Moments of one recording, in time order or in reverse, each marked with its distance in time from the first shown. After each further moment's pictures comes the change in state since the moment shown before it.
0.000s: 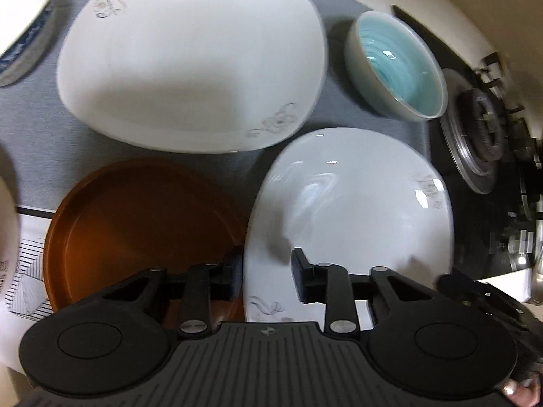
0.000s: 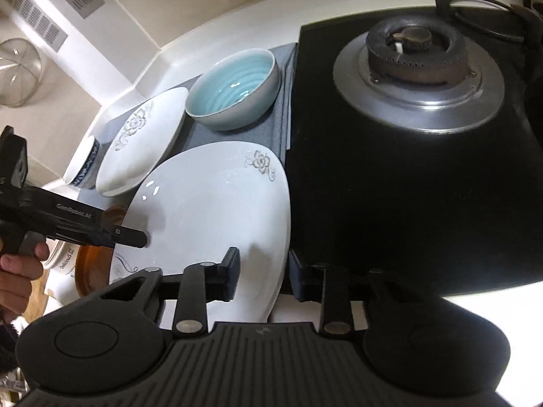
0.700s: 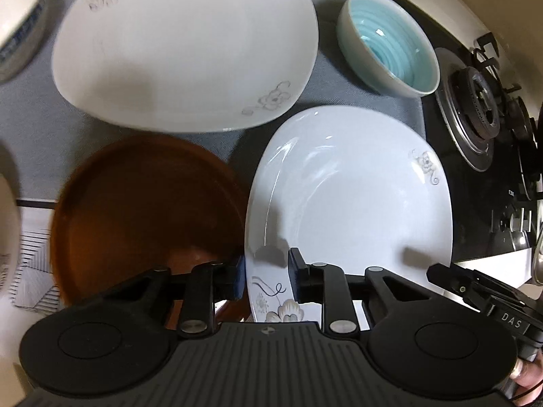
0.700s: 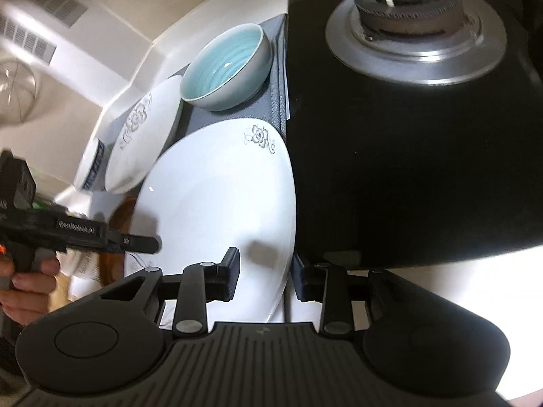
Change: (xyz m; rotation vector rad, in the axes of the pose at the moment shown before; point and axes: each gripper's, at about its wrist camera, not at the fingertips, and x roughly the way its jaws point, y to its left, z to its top) left arm 0.000 -0.007 -0.004 0.053 0.041 0.005; right arm 0.007 -0.016 -0.002 0.137 0.079 0.121
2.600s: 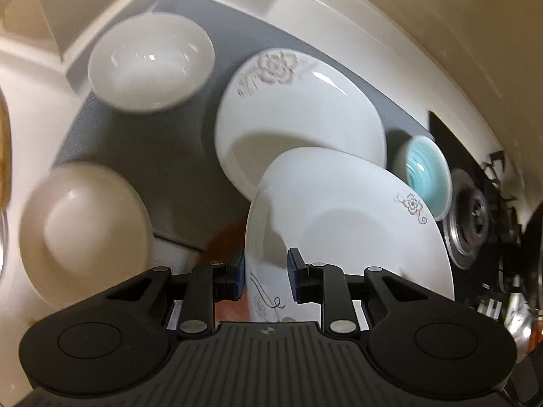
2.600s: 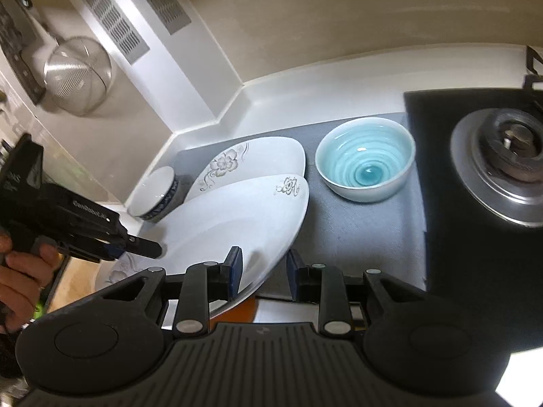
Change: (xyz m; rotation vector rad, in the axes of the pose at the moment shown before) left arm -0.095 0.111 0.028 -0.252 -0.162 -0.006; right arm 0.015 0.144 0.023 -0.267 -0.199 -0.006
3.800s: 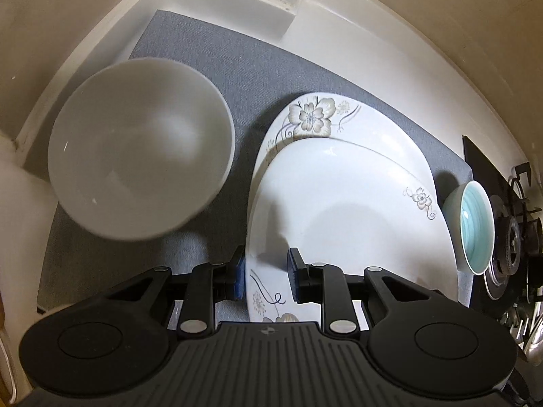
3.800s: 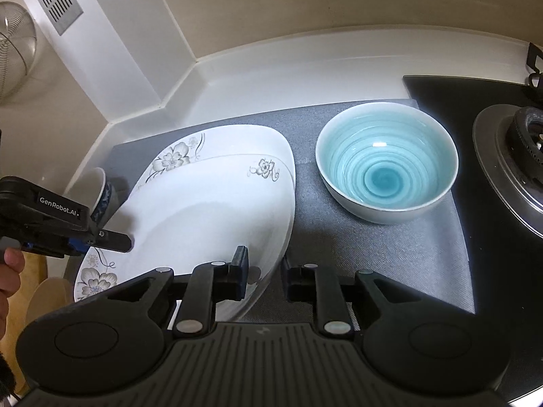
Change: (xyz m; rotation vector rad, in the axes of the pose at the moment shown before) left arm 0.047 0.031 0.069 0.070 -0.021 0.012; right arm 0.106 0.014 0.026 0.051 0.039 -0.213
